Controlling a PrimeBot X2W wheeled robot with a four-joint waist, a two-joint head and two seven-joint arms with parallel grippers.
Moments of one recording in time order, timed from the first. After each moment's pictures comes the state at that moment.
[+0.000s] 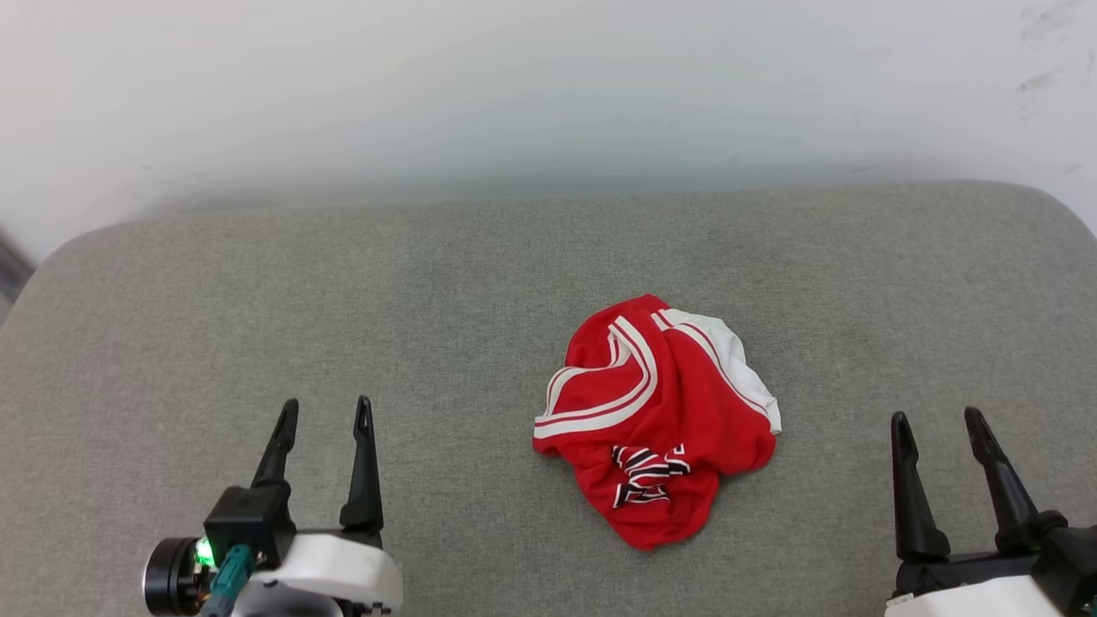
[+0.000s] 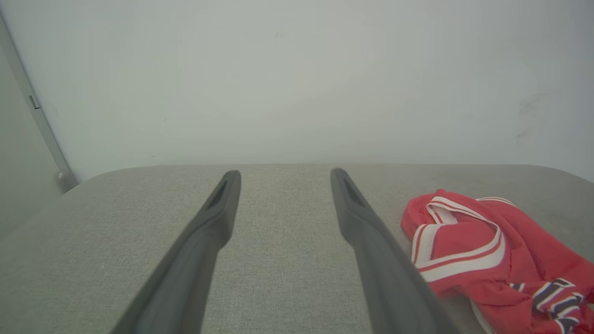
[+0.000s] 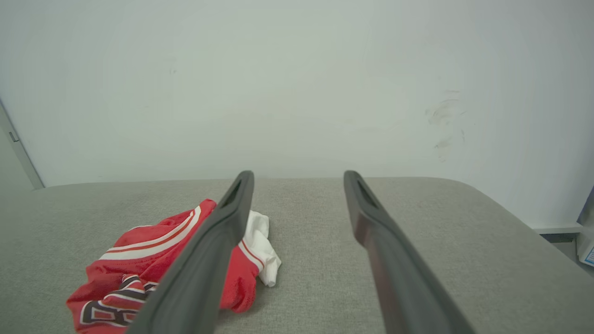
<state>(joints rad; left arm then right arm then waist) -0.03 0.22 -0.24 0.05 -0.30 0.18 -0.26 0.11 -0.05 -0.06 -0.05 0.10 0.13 -0.26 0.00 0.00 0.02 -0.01</state>
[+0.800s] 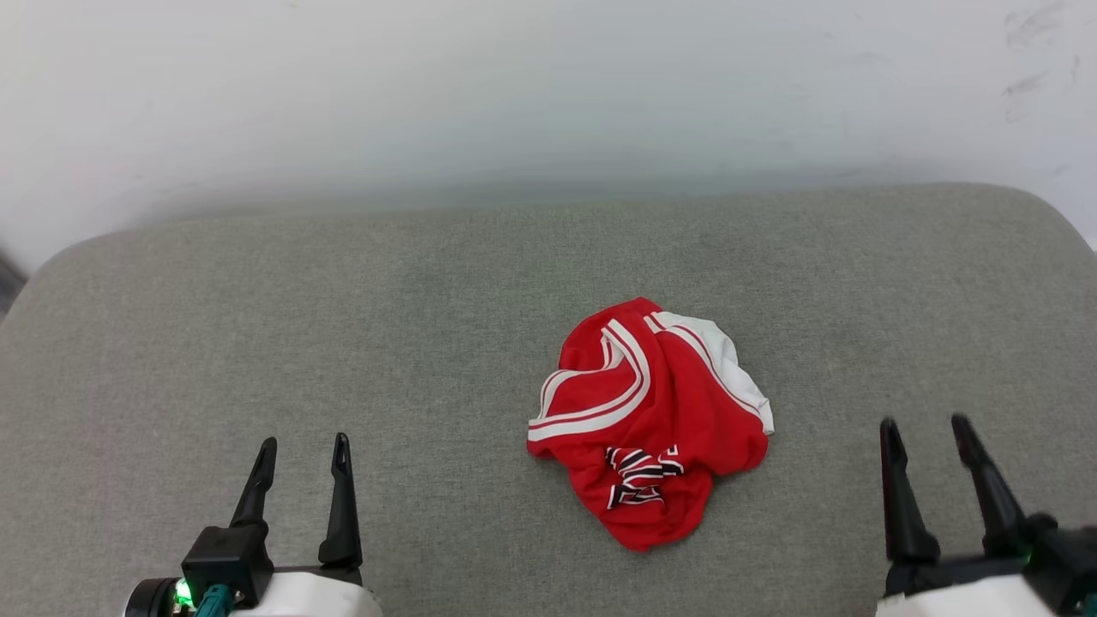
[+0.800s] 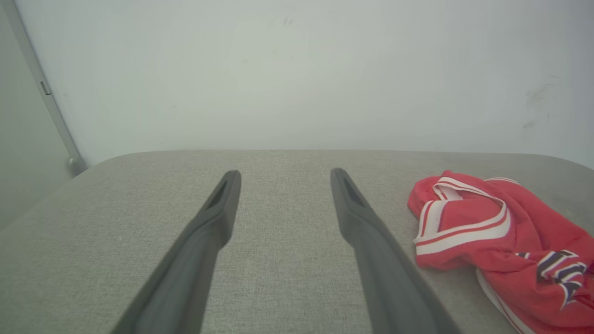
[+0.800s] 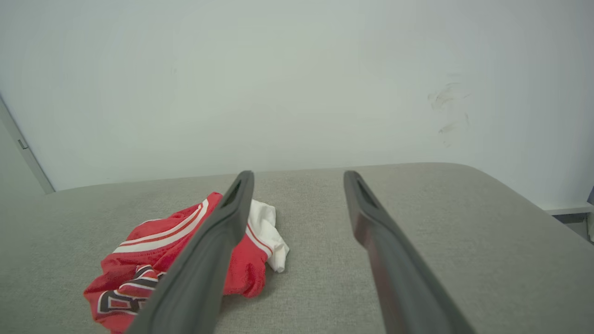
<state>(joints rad) 0.07 0.06 -0.01 0.04 -0.12 -0.01 -0.26 0.13 -0.05 -0.03 -0.04 0.15 0.13 -0.26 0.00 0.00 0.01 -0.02</state>
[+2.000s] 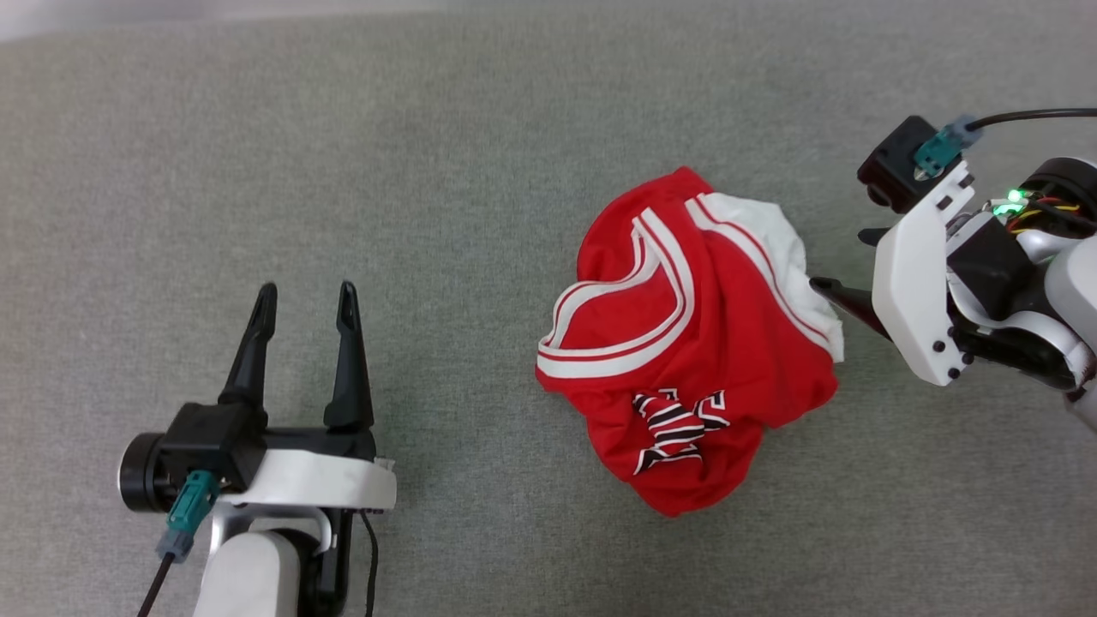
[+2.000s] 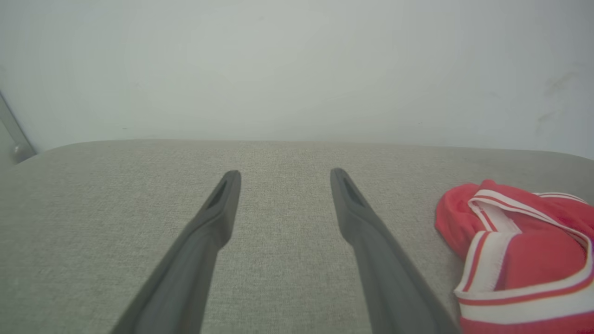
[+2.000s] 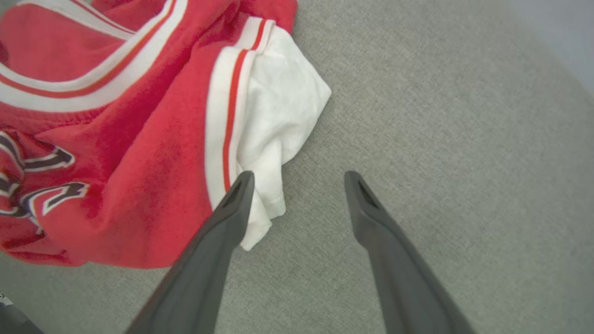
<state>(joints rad) -0.15 0.05 -0.03 -0.01 -0.14 -0.03 -0.26 -0.97 -0.71 0.94 0.23 0.84 0.13 0.67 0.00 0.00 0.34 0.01</state>
